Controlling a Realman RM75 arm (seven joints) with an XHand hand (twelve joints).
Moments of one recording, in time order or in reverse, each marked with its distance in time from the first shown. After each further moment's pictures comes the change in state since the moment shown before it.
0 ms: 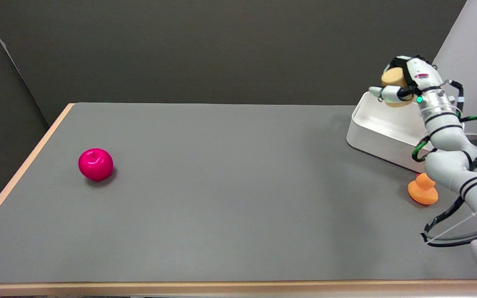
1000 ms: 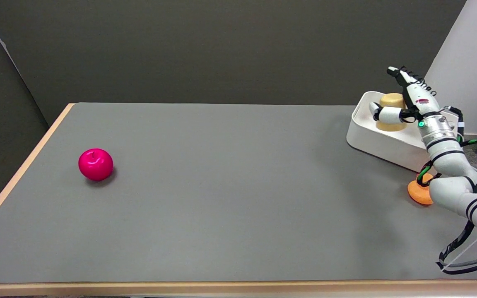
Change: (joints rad) arm -0.080 0.014 -0.102 -0.110 0.068 0.154 0.144
